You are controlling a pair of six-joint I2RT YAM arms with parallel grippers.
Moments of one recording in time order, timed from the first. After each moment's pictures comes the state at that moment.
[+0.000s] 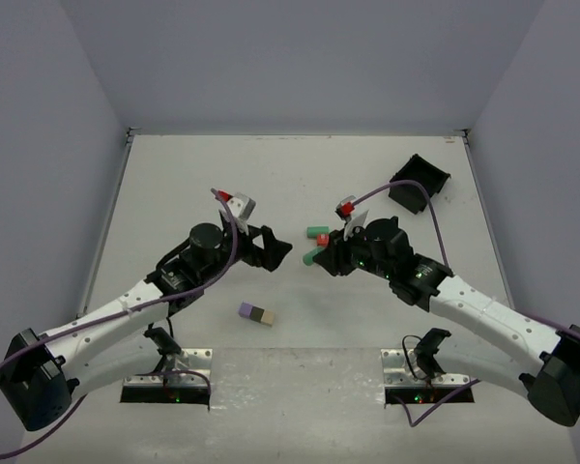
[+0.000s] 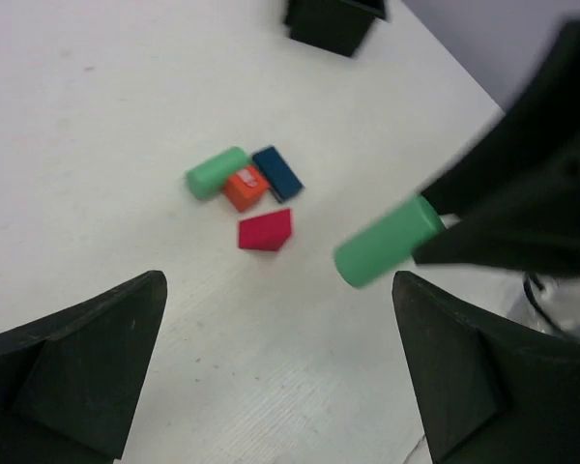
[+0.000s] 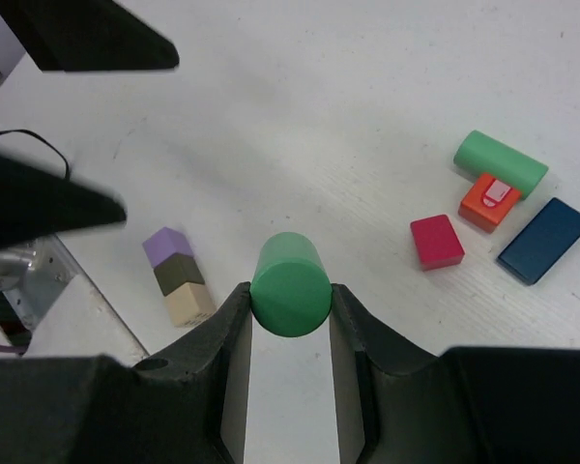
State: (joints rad) left arm -0.70 0.90 0.49 0.21 0.15 -0.29; right arm 0.75 0.99 0.62 -0.07 -0.13 0.31
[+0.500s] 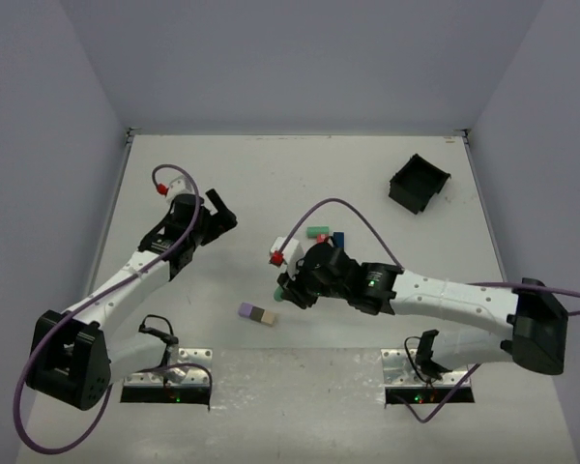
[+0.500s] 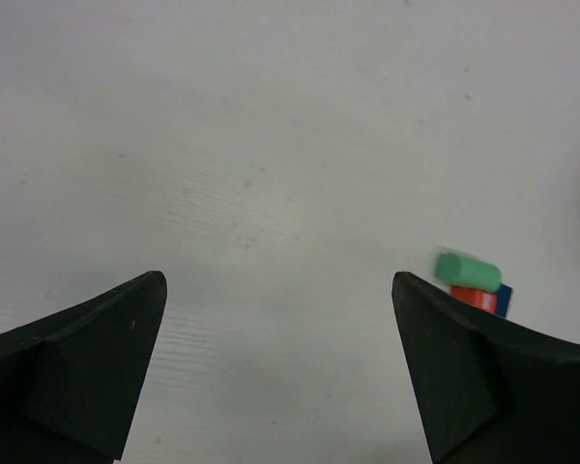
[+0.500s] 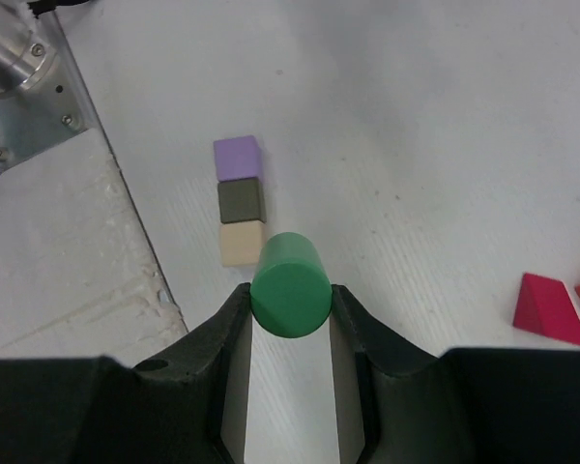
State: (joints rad) left arm -0.32 1.12 0.68 -0.19 -0.21 -0.75; right arm 1.11 1.23 0.76 -0.14 -0.04 0.03
